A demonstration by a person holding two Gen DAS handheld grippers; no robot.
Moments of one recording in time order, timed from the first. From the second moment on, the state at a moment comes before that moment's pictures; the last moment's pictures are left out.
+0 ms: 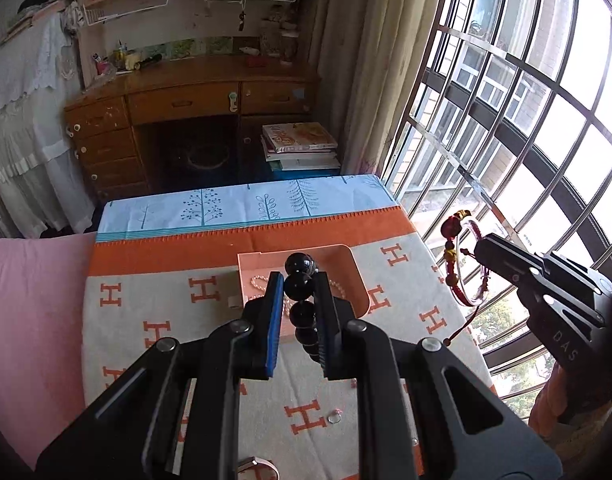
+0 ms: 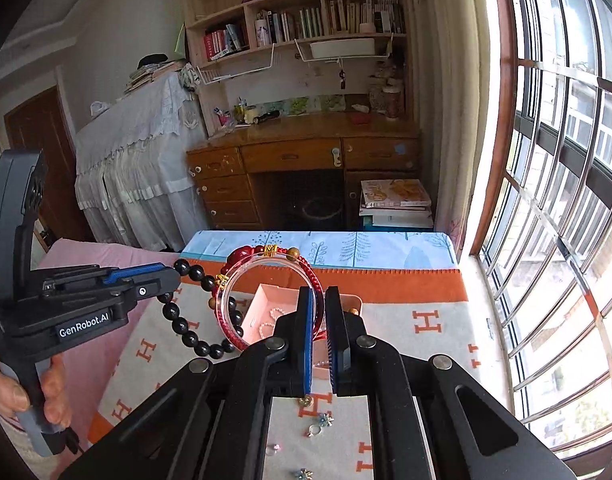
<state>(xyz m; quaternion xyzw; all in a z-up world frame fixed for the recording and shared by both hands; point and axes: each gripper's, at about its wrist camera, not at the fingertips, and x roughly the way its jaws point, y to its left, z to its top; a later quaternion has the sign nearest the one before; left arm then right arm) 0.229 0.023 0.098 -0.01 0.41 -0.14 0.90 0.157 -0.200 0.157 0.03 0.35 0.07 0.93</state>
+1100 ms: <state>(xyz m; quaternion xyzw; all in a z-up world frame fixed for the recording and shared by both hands) 0.334 -0.034 -0.078 0.04 0.46 -0.12 0.88 0.336 -0.181 -0.073 0.03 0.51 0.03 0.86</state>
